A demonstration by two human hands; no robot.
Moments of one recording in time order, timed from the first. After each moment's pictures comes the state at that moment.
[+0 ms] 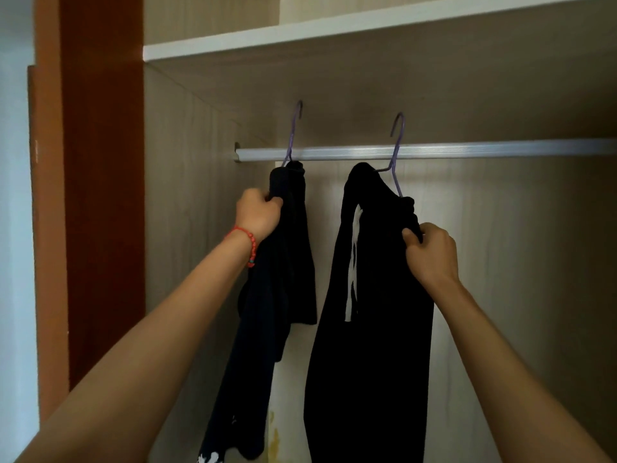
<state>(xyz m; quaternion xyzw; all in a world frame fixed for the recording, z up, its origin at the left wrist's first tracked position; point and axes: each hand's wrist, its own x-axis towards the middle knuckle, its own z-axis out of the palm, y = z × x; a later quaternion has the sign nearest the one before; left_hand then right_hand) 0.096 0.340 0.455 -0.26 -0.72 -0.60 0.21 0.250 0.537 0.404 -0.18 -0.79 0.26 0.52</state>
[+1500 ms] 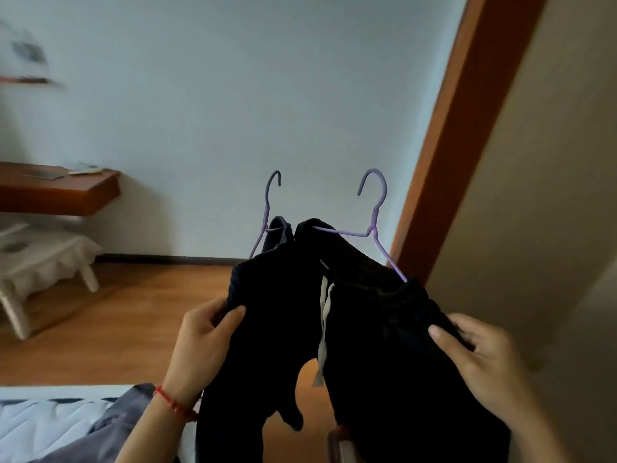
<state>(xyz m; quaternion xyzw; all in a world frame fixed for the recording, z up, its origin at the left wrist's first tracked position) 0.564 0.126 0.136 0.22 -0.71 -0.55 0.39 0.385 0.380 0.181 0.34 -0.78 0.51 -0.07</state>
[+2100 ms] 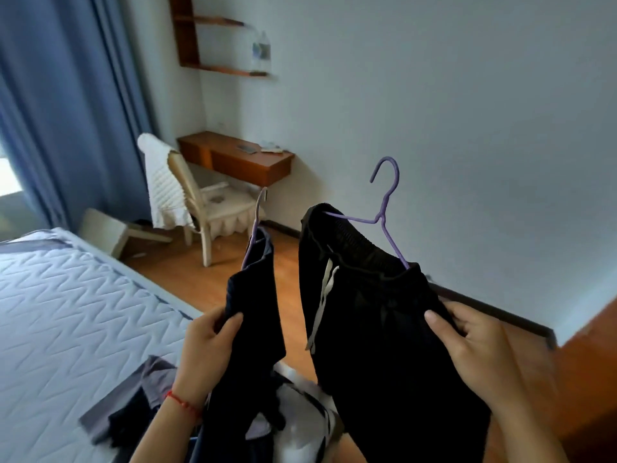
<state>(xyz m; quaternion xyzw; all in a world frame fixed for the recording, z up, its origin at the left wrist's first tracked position) 0.663 0.000 0.085 0.52 -0.59 -0.37 0.49 0.373 0.112 0.151 0.54 -0.65 0.50 -0.20</state>
